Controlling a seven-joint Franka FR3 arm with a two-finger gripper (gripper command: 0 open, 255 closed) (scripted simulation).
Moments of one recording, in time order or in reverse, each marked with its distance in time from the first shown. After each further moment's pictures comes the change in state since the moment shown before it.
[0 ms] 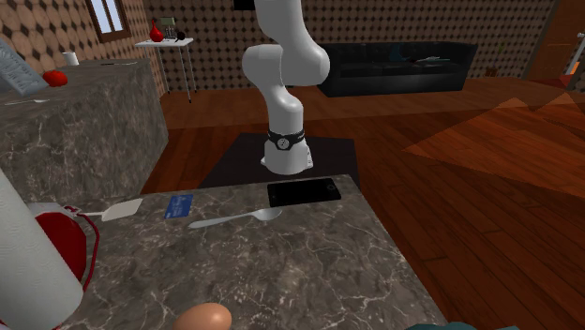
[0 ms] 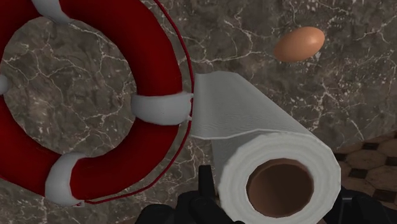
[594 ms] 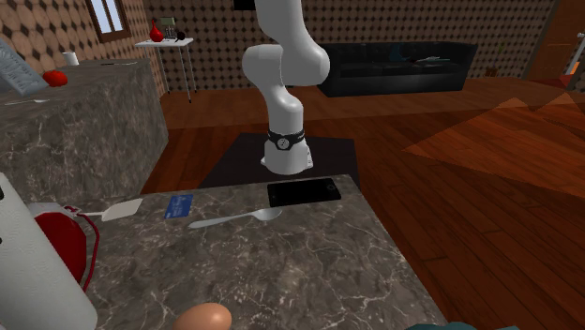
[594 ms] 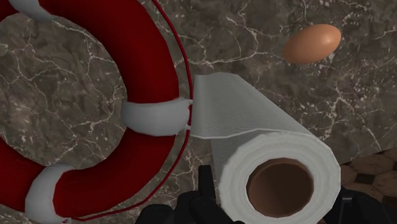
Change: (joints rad) arm 0.004 -0.007 0.001 -0.131 -0.001 0.124 0.004
